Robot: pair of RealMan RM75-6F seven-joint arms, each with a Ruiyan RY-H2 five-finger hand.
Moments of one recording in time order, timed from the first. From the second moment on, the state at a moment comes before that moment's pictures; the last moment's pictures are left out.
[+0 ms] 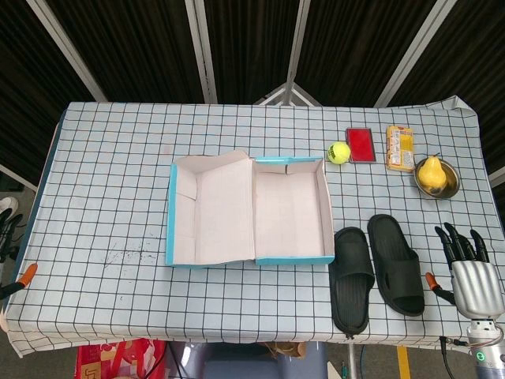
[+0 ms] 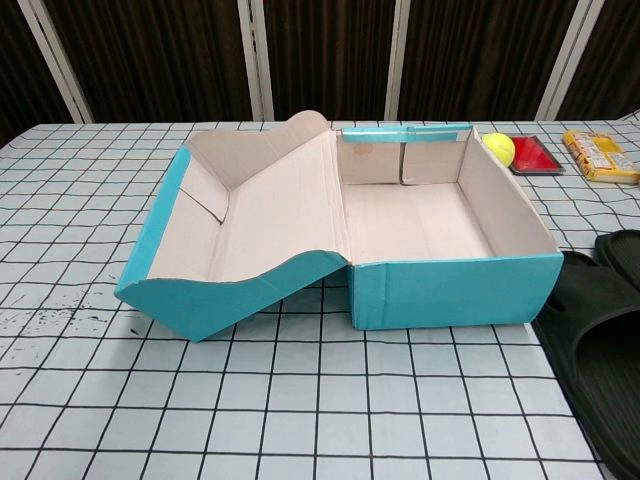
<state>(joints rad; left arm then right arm) -0.05 -1.07 -0.05 -1.65 1.52 1.58 0.02 0.07 -1.17 0.08 -1.56 -1.49 1.51 -0.10</state>
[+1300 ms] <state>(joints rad) -0.06 -1.05 -0.06 -1.65 1.49 1.54 -0.01 0.19 -0.95 0.06 -1.94 -1.34 1.20 -0.23</state>
